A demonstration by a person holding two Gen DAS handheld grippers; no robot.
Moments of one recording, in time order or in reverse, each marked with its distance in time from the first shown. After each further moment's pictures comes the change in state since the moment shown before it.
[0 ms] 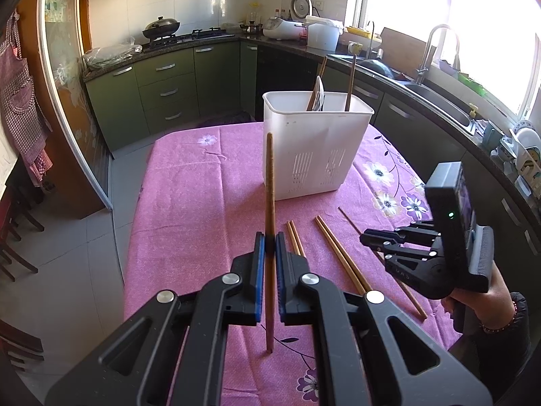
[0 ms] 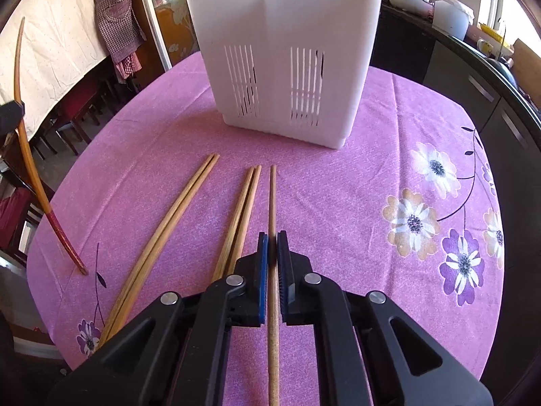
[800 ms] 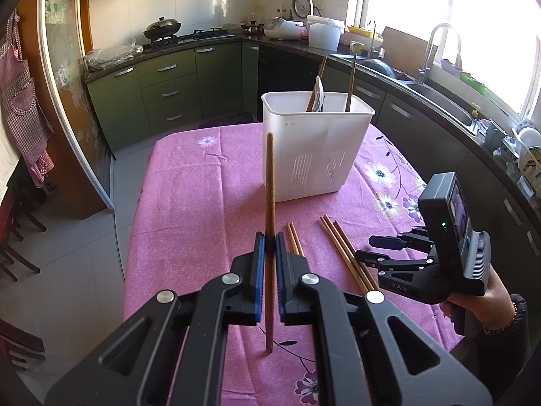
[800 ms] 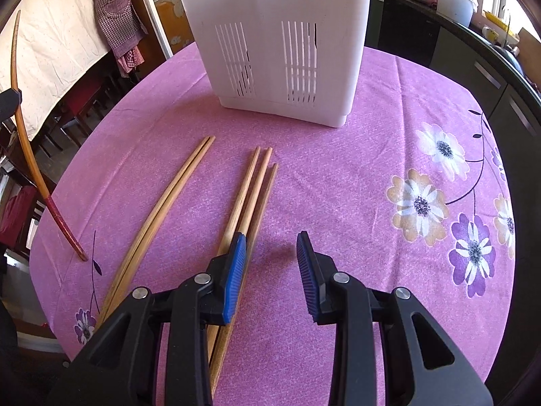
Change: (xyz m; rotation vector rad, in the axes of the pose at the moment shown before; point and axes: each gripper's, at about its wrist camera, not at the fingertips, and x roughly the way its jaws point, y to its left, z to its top) left arm 0.003 -0.006 0.004 0.000 0.002 0.012; right arm 0.022 -0.005 -0.014 -0.001 0.093 0.015
